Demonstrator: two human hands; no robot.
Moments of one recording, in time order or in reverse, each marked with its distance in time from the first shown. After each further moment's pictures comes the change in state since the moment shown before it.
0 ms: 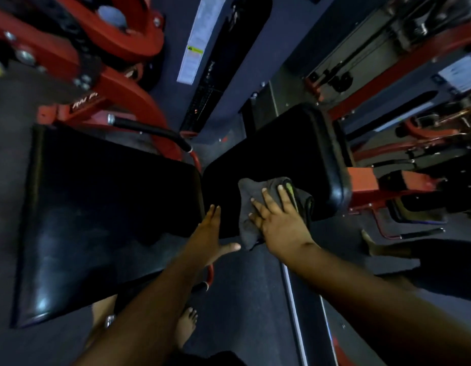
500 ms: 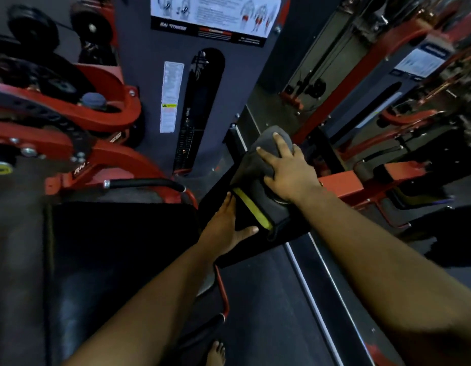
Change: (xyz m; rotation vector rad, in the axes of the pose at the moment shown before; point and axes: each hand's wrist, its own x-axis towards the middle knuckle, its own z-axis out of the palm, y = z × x) left_hand 0.053 0.117 -0.066 0.101 0.053 0.241; right_hand 0.016 0.169 -0.055 0.886 0.241 0.489
